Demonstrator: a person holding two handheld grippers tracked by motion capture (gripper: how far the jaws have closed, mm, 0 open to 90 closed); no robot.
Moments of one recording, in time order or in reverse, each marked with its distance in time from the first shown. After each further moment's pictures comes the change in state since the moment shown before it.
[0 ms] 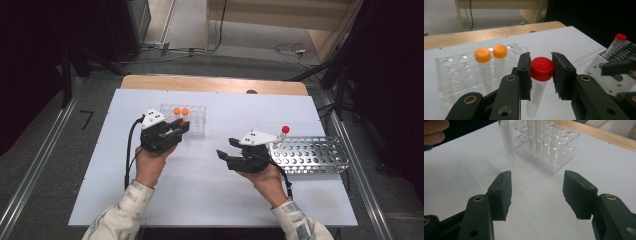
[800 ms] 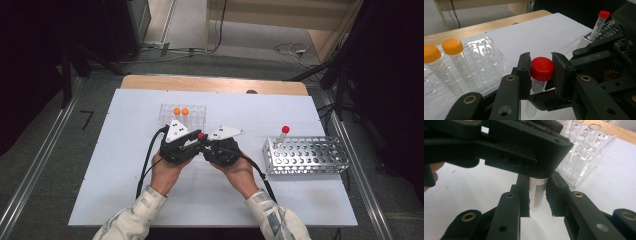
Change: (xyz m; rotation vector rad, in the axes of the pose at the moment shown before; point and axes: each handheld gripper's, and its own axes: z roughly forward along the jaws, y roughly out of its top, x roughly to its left) left arm -0.044 -0.022 0.024 0.050 -0.081 0.126; right arm 0.030 0.021 0.067 0.052 0.010 -0.031
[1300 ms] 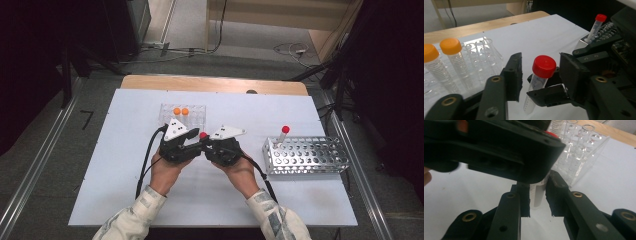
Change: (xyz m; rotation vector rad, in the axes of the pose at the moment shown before) left arm 0.001 0.001 0.000 0.000 -0.013 -0.011; right arm -0.002 0.000 -0.002 -0.008 -0.018 0.000
